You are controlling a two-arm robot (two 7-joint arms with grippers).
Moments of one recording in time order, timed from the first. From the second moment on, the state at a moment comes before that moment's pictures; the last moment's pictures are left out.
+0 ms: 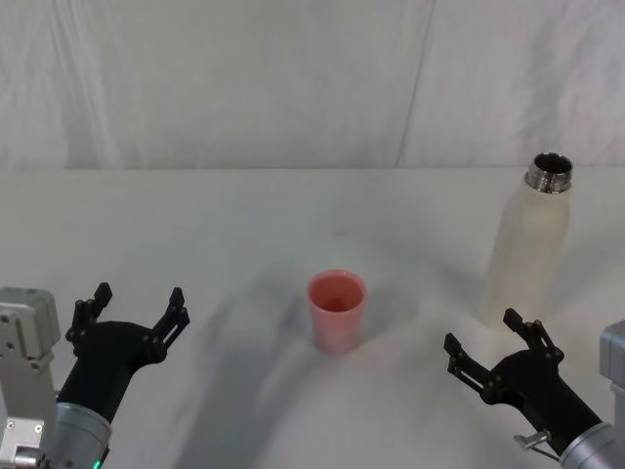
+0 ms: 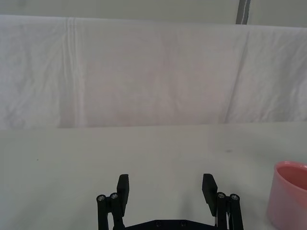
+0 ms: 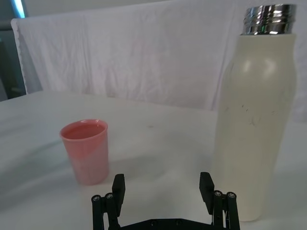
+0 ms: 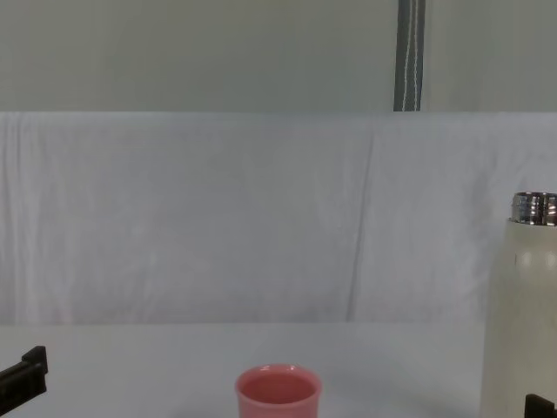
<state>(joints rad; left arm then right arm) 0.27 0.24 0.04 -1.85 -0.25 -0.02 -0.02 -0.15 0.24 -0.21 -1.64 0.23 -0.14 0.29</state>
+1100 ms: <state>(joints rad) 0.27 0.24 0.04 -1.85 -0.25 -0.02 -0.02 -0.14 0.25 -0.23 -1.63 0.23 -0.13 0.28</state>
